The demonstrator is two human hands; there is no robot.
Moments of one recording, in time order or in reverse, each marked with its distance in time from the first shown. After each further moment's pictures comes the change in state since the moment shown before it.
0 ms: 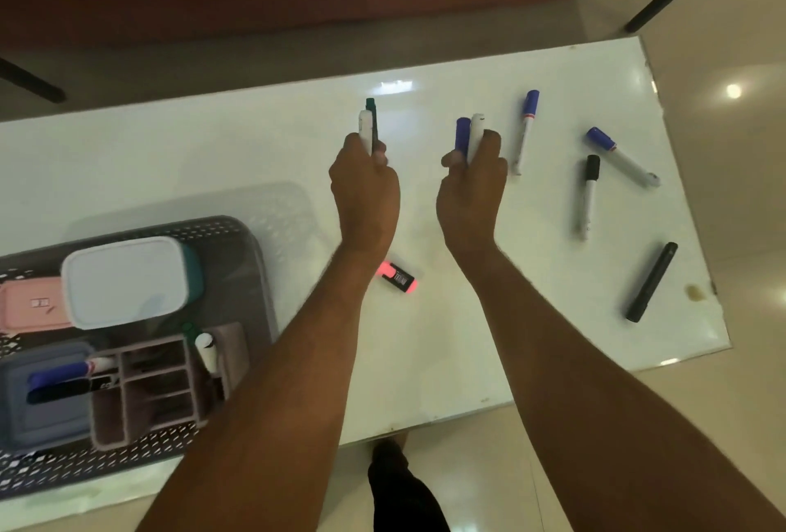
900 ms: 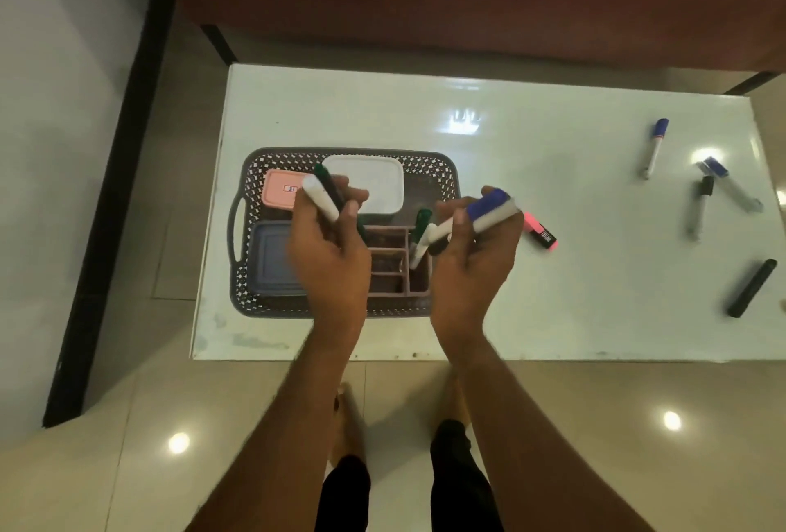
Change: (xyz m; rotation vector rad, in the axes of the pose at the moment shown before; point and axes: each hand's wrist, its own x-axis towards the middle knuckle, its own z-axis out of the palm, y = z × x) left_hand -0.120 -0.148 -0.301 -0.497 0.375 0.223; right_hand -0.313 -0.130 0.064 0.577 0.067 -0.071
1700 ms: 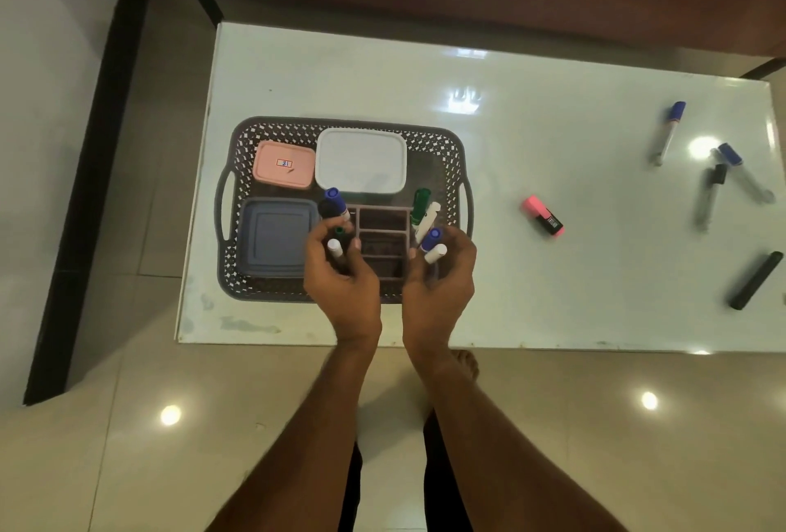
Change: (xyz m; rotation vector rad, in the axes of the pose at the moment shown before) left_hand -0.047 -0.079 0.006 0.131 0.160 -0.121; right_hand -0.043 0.074 -0.002 -0.199 -0.057 0.108
